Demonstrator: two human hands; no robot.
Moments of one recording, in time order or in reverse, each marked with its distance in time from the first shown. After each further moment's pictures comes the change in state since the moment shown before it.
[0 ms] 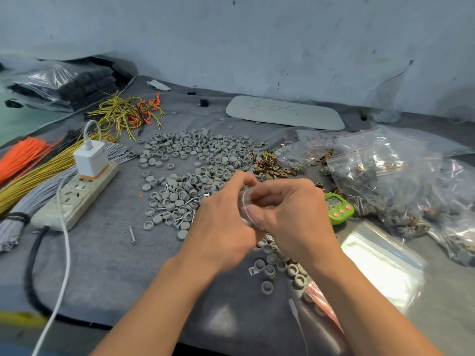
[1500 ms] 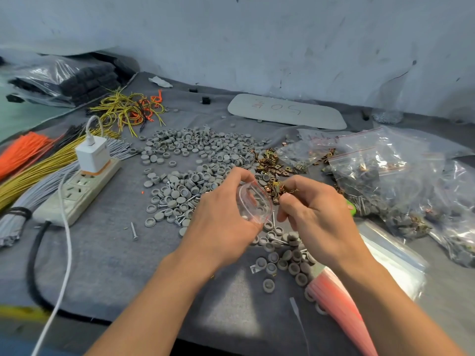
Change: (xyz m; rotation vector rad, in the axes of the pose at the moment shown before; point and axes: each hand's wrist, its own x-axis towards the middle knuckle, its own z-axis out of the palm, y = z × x) left_hand 0.002 -0.006 0.001 0.036 0.045 -0.022; right_hand -0.001 0.018 -0.027 -0.163 -0.034 0.000
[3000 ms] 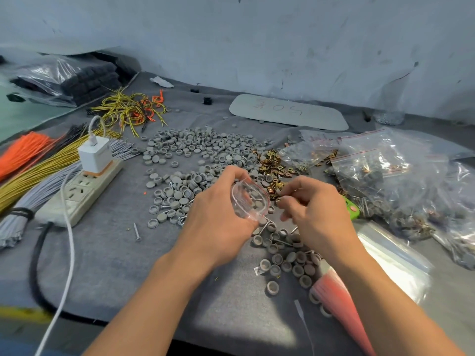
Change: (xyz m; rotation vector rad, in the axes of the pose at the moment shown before) left_hand 0.000 -0.001 -0.013 0.019 -0.015 -0.058; right_hand 0.014 0.014 0.010 -0.070 0.056 0.123
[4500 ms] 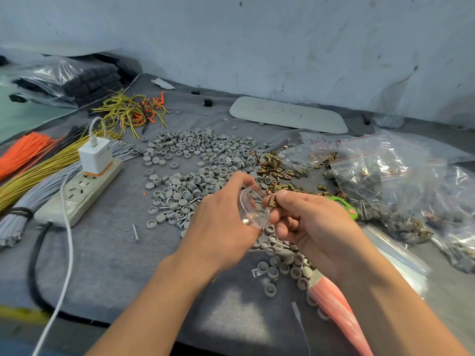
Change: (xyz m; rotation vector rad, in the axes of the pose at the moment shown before) left_hand -0.002 0.005 0.008 0.010 -0.026 0.000; right_hand -0.014 -0.022 -0.009 0.893 -0.333 0.371
